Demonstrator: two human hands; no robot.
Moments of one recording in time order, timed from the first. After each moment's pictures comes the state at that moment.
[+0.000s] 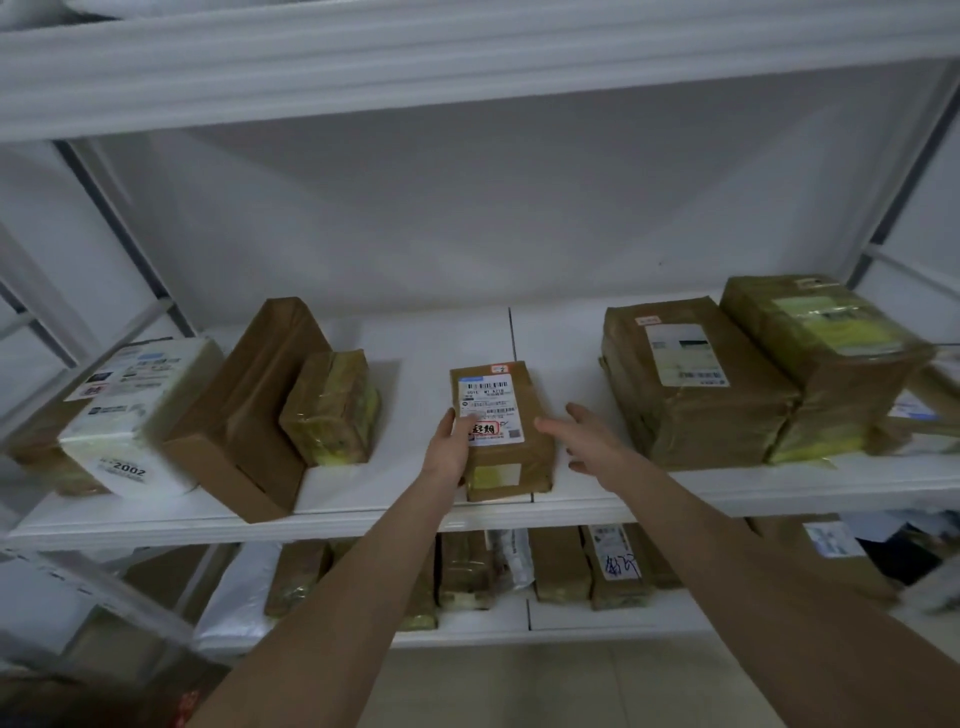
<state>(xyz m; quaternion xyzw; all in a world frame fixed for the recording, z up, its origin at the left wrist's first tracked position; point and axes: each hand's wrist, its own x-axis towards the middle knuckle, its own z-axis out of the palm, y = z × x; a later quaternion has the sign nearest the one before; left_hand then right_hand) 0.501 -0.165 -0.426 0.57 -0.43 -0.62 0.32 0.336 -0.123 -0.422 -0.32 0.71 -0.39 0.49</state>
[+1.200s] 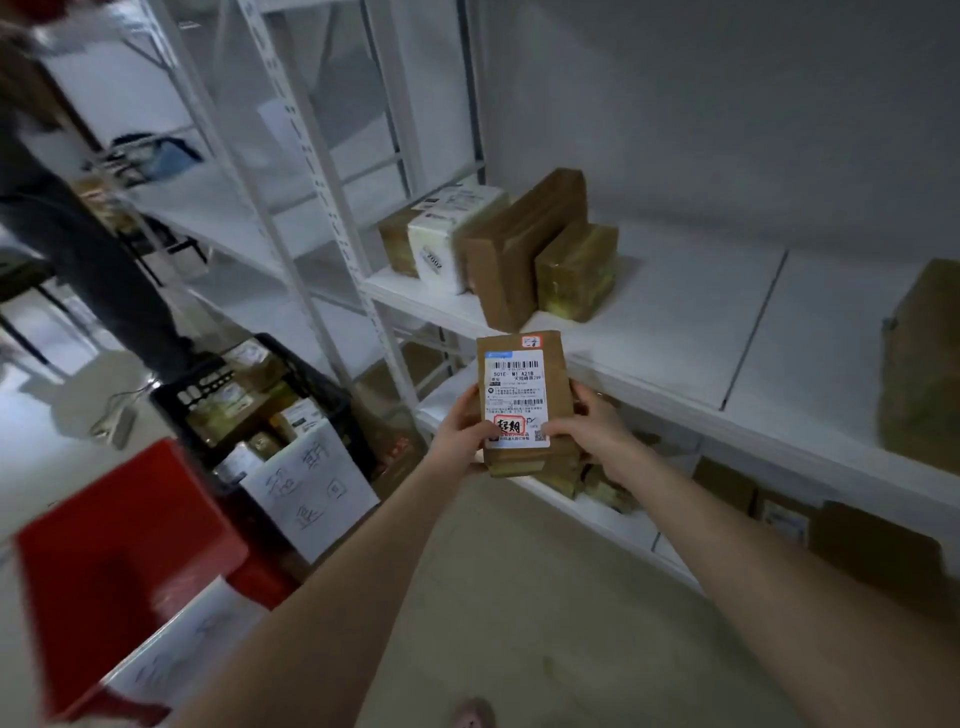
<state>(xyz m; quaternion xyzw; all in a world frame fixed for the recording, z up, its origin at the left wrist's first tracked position) 0.677 0.043 -0.467 0.62 -0.30 -0.53 0.50 0.515 -0.025 -0.466 -0.56 0.53 -0.25 0.58</state>
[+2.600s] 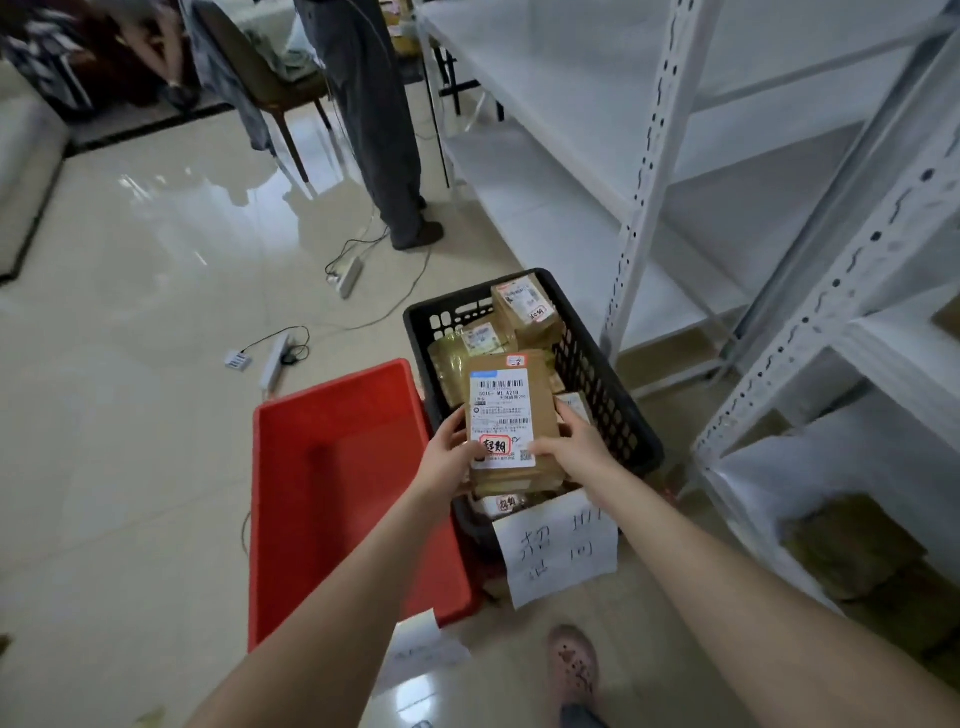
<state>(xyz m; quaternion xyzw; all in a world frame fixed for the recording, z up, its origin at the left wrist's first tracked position) 1.228 0.053 -0.595 0.71 -0.01 -0.41 0.58 1.123 -0.087 -0.589 -0.62 0.40 0.00 0.67</state>
